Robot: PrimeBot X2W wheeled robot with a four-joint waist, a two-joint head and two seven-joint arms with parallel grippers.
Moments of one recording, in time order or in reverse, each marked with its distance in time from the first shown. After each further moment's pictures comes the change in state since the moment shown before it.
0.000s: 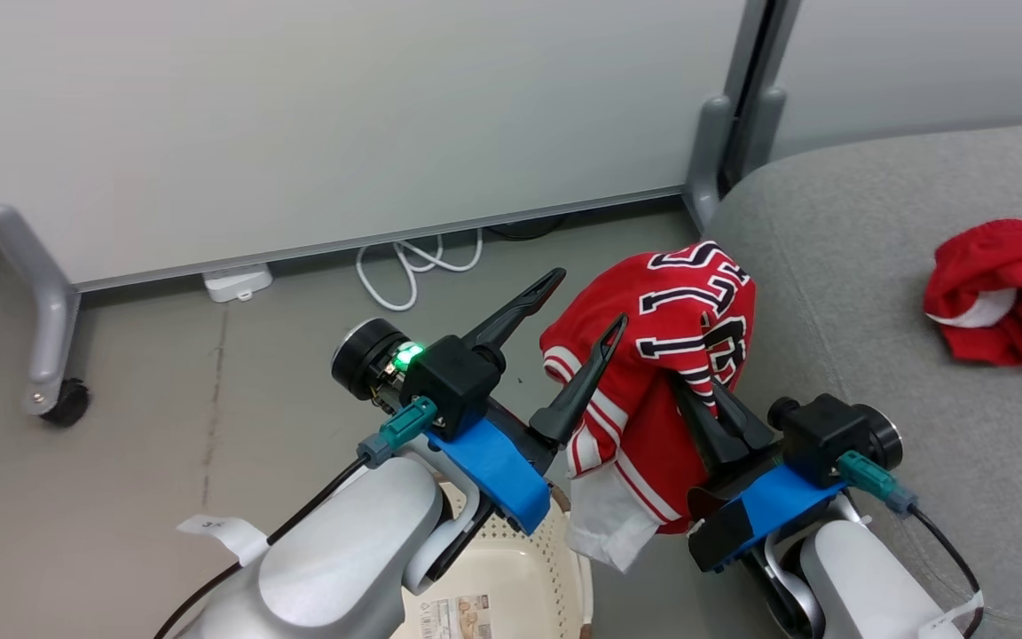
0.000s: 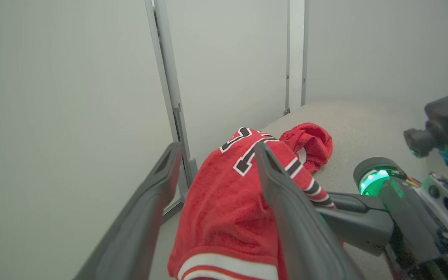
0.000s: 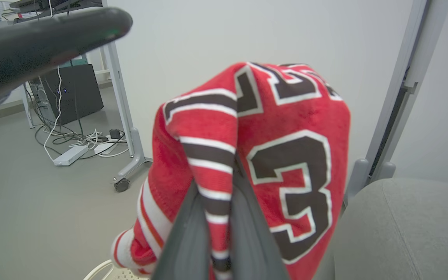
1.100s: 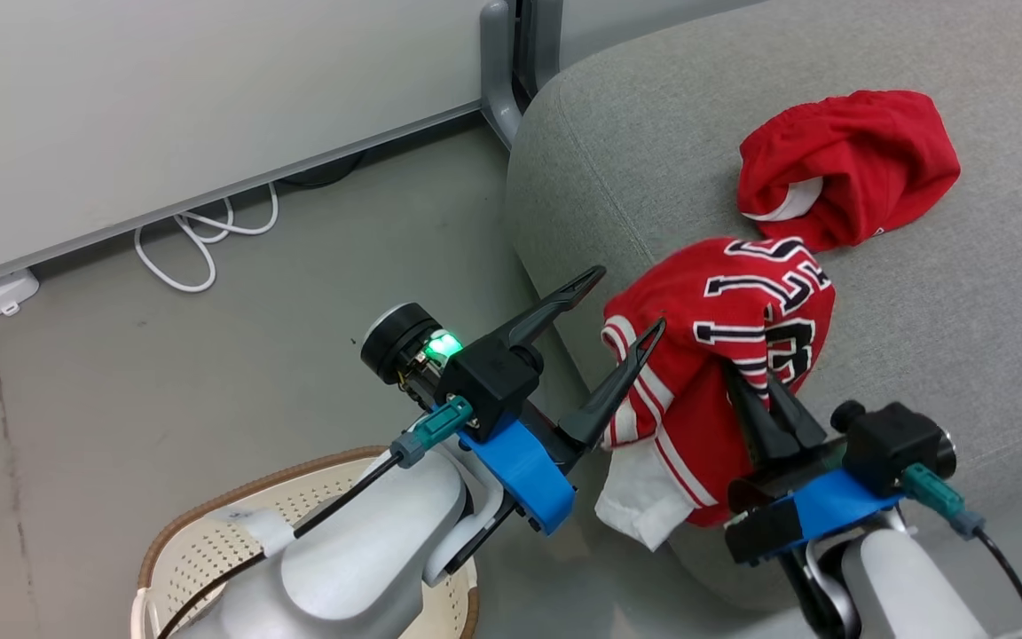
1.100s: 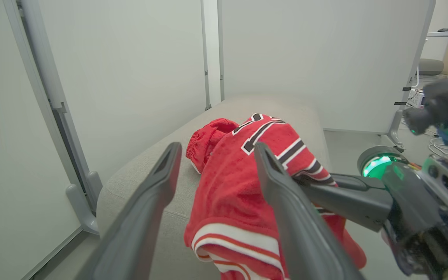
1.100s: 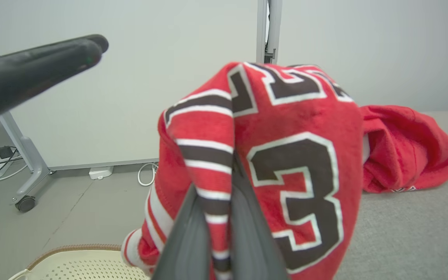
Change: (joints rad) left arm -0.037 -0.027 -0.042 0.009 0.042 -0.030 -0.003; right arm 0.109 0.025 -0.145 -0.129 -0.026 0.000 0.000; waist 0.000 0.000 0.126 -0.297
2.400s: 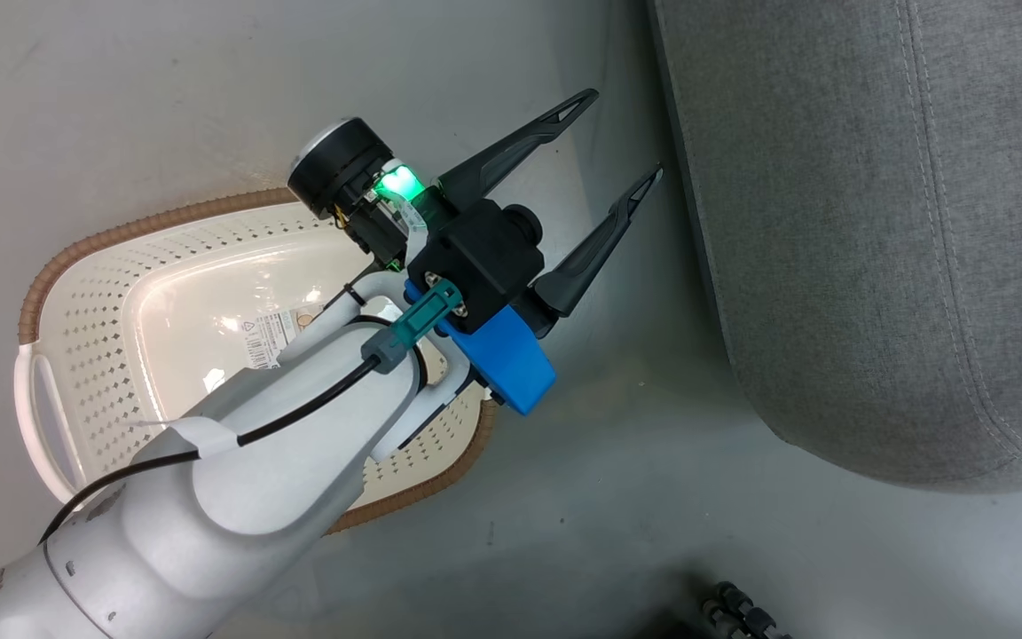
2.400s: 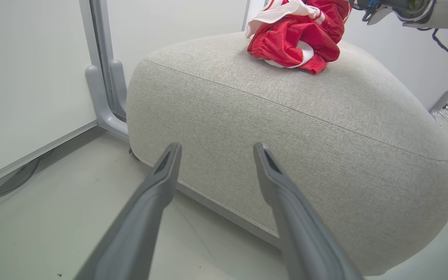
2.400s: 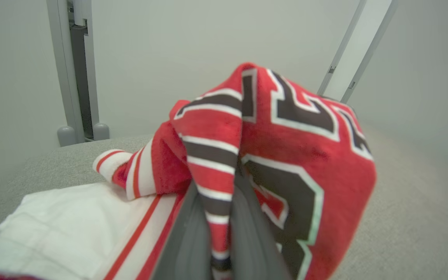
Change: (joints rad) left arm -0.243 0.133 0.004 -0.180 0.107 0.032 0.150; right arm -0.723 -0.348 -0.615 0.373 0.013 0.000 0.000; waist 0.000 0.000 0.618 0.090
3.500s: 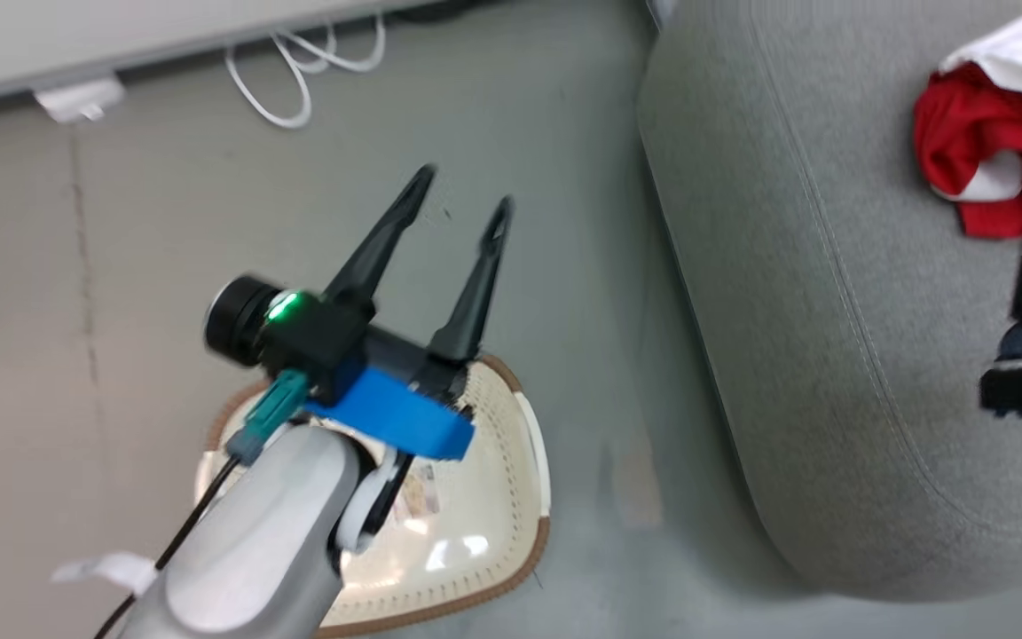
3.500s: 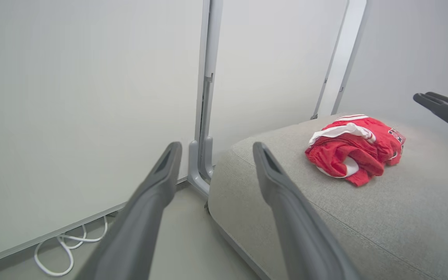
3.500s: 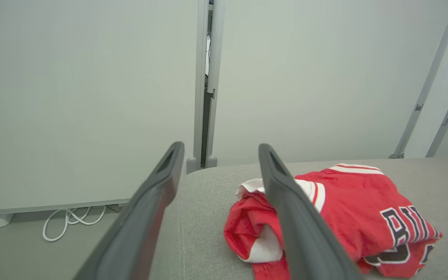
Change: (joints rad) left arm 0.321 -0.073 0.281 0.013 -0.046 0.079 -0.151; right arm 0.567 0.244 0.171 -0.496 -0.049 0.000 0.000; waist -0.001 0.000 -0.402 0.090
